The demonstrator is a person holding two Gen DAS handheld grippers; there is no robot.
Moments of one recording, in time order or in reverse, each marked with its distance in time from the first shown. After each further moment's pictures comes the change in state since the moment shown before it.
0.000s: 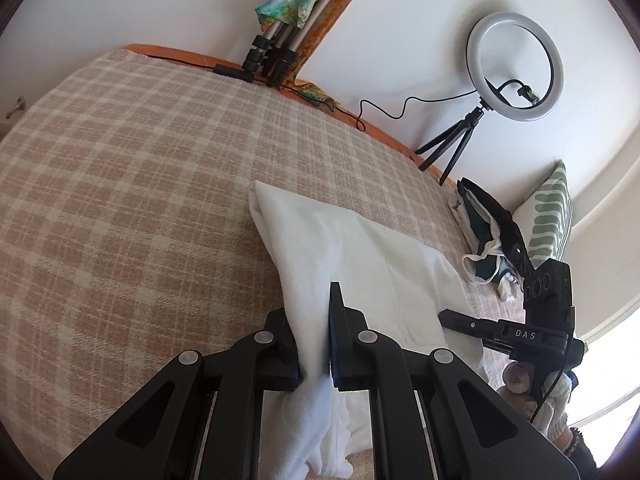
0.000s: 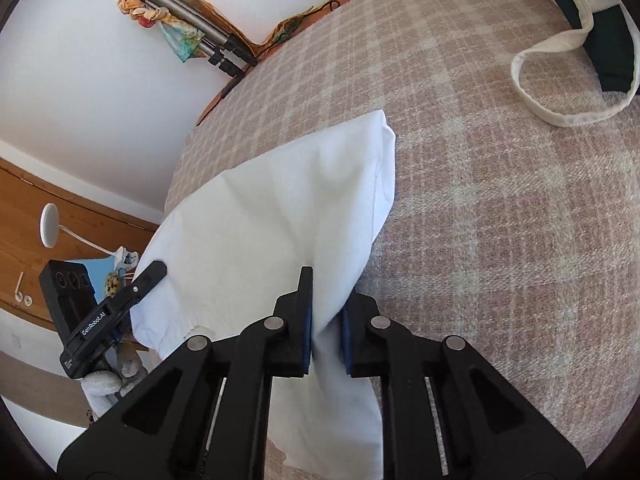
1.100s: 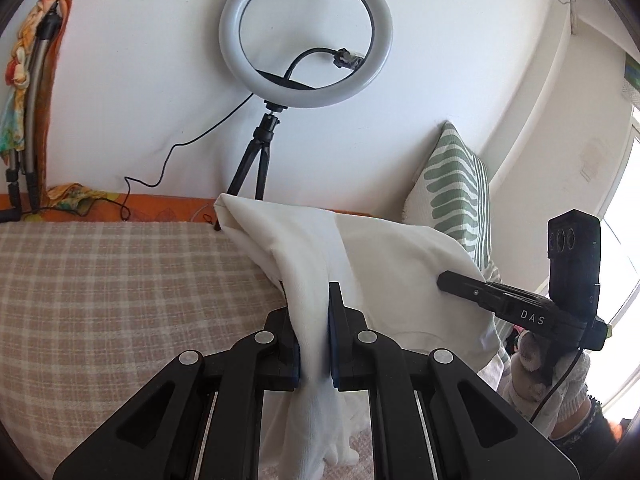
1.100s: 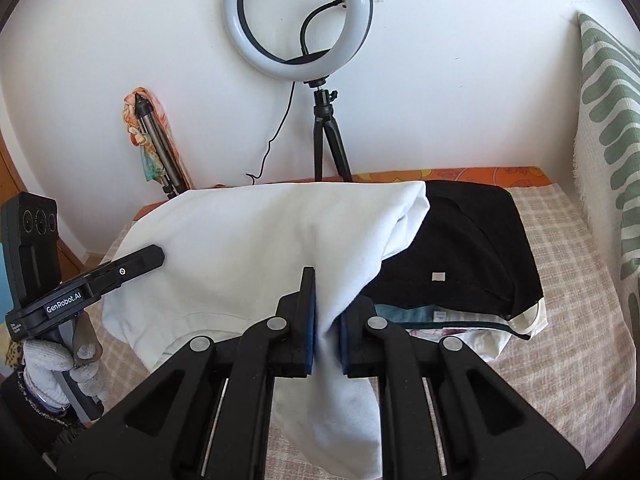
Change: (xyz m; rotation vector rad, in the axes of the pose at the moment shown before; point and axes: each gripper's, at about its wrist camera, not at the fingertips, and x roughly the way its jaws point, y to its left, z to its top) left arm 0.075 -0.262 0.065 0.339 -0.073 -0.283; right arm -0.250 -0.050 0.079 -0.258 -0.412 -0.357
